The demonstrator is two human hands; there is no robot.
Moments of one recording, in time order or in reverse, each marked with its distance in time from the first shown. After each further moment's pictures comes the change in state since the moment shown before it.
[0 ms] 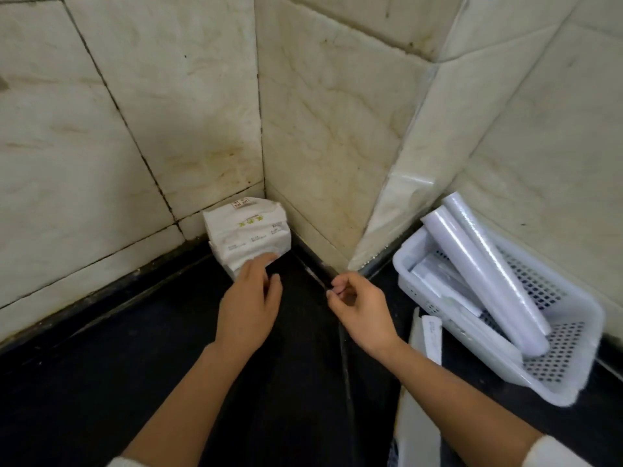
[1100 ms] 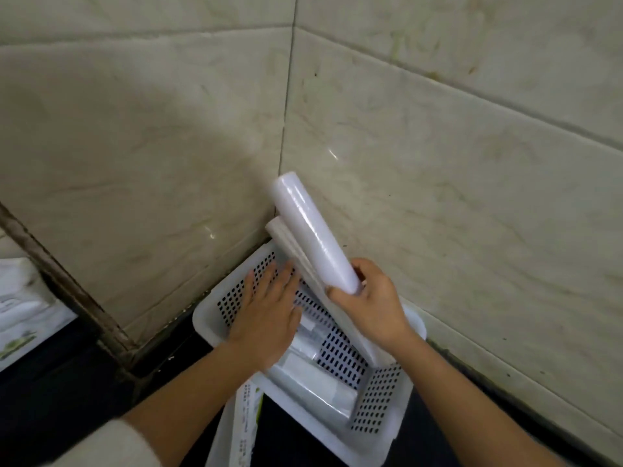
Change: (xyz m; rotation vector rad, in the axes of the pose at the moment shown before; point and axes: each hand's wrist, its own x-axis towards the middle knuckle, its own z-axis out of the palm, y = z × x) left_hand 0.055 0.203 0.254 0.391 -0.416 0.463; right_hand 0.034 0.117 -0.277 -0.084 0.259 0.062
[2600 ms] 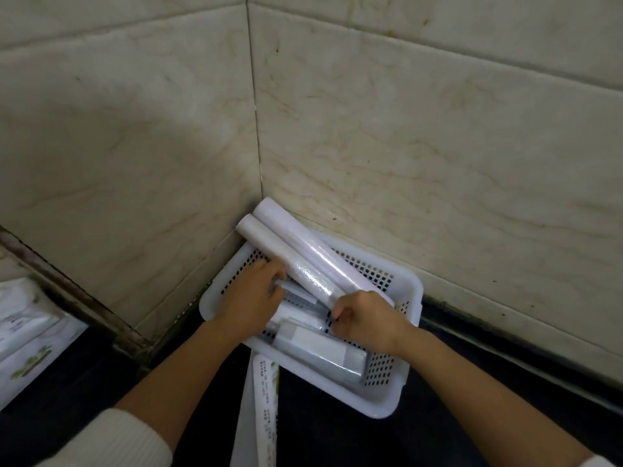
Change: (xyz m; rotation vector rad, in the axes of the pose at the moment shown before) left_hand 0.000 -0.029 -0.014 -0.401 0.009 0.036; right_hand -0.051 0.019 0.005 -0.384 -0.484 0.108
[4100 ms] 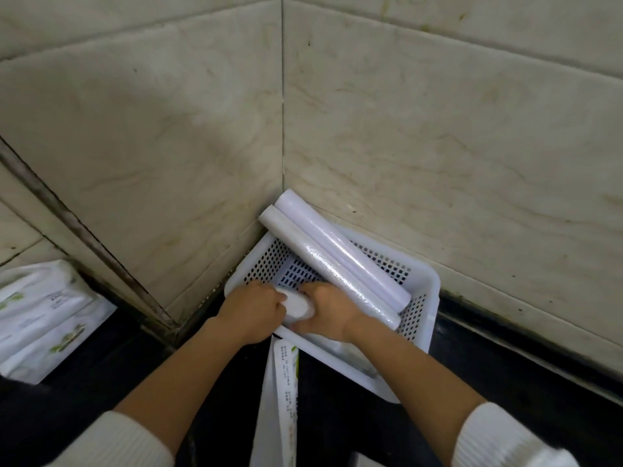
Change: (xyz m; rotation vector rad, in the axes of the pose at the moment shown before) left_hand -0.029 -0.019 -0.016 0.347 -0.408 -0.080; right_hand 0.050 -0.049 0.058 -0.031 -0.033 -0.050
